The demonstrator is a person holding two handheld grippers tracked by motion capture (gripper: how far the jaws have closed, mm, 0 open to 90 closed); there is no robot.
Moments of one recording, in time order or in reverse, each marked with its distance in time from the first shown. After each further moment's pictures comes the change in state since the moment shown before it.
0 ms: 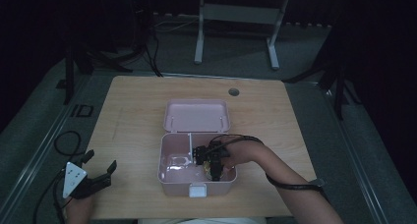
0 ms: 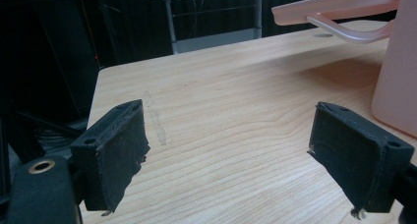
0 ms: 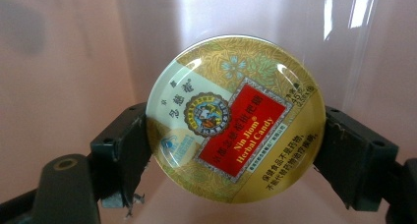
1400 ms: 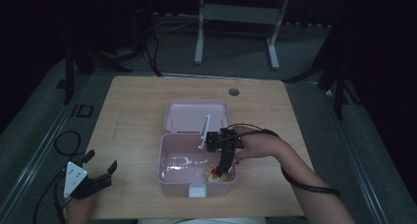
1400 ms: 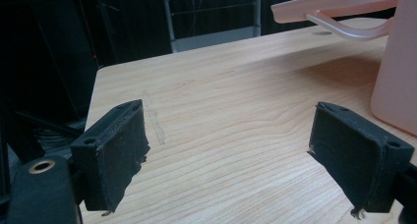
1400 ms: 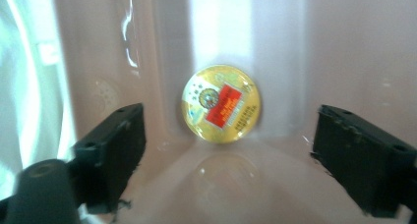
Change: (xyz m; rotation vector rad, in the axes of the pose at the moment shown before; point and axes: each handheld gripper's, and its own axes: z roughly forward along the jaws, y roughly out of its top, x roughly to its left) left arm -0.001 0.000 0.001 0.006 -0.003 0.007; right arm 0.008 -0.045 -0.069 -0.275 -0.023 0.029
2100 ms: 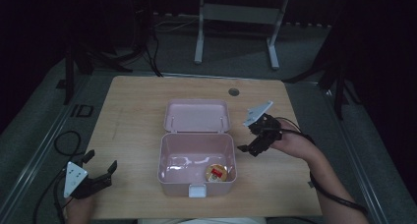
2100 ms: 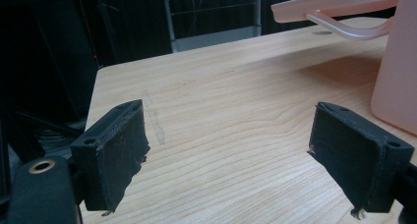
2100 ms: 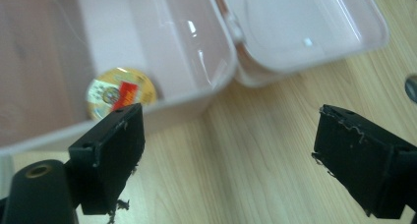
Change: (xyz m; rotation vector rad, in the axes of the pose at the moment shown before) left arm 0.000 0.000 0.000 0.001 0.001 0.001; right arm -0.027 -0.113 -0.027 -0.392 -0.269 0.214
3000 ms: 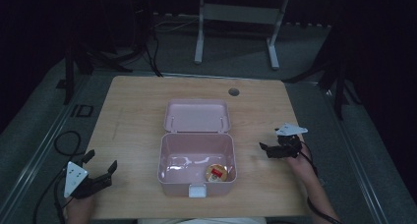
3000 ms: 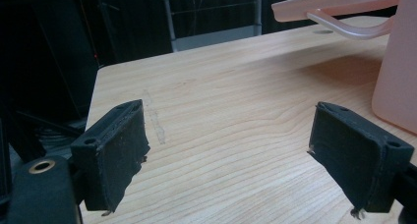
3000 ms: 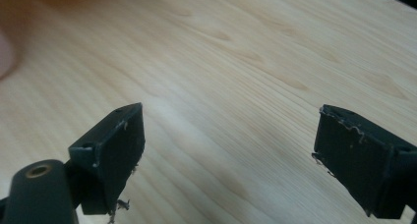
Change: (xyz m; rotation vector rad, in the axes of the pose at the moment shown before) left arm 0.000 0.000 0.000 0.001 0.002 -0.001; right arm -0.028 -0.153 0.059 -0.238 -0.360 0.417
